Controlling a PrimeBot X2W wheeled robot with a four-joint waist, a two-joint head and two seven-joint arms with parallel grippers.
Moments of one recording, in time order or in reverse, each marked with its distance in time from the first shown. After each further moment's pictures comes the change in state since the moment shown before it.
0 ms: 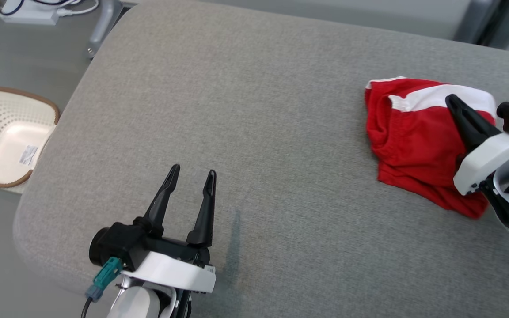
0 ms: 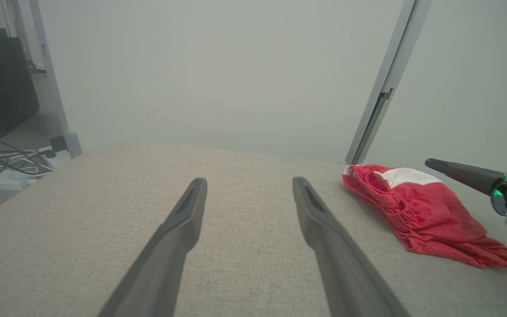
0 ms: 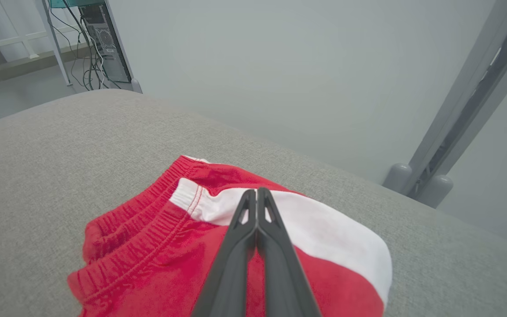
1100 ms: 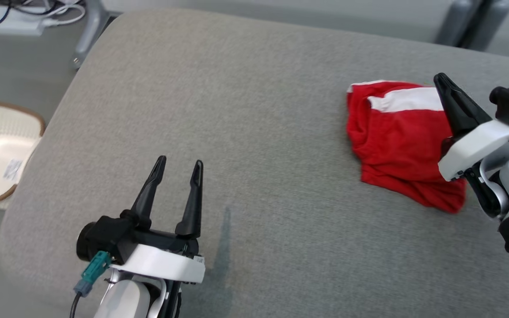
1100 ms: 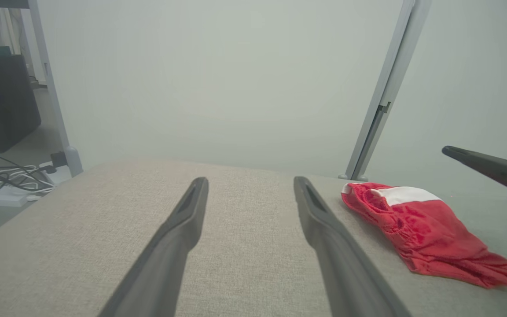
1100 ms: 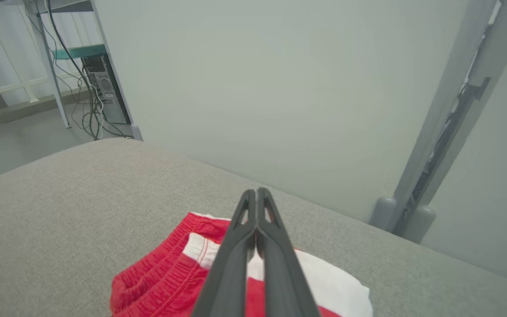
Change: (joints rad) left arm -0.033 0.000 0.035 0.003 0.016 0.004 0.000; right arm -0.025 0.088 -0.119 -0.017 -0.074 0.000 -0.006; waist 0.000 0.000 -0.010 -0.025
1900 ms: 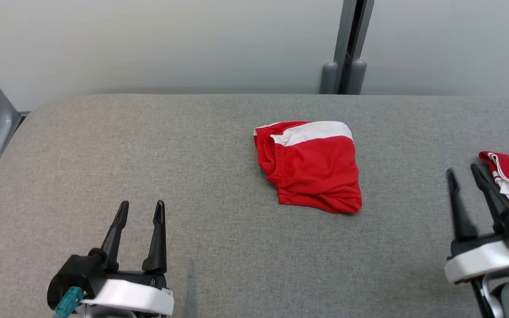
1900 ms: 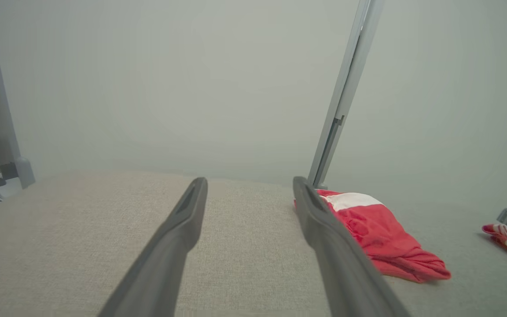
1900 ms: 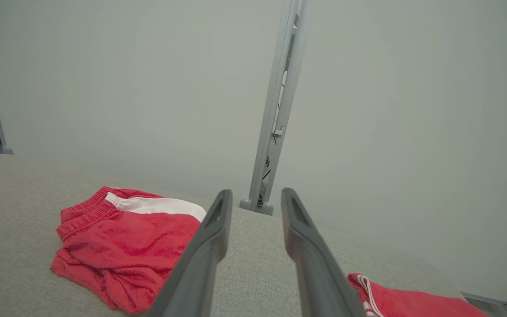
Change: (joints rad) left arm 0.145 0.000 0.147 0.037 0.025 -0.020 0.000; right arm 0.629 0.228 -0.597 -0.499 -0.555 0.000 0.000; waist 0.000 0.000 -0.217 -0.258
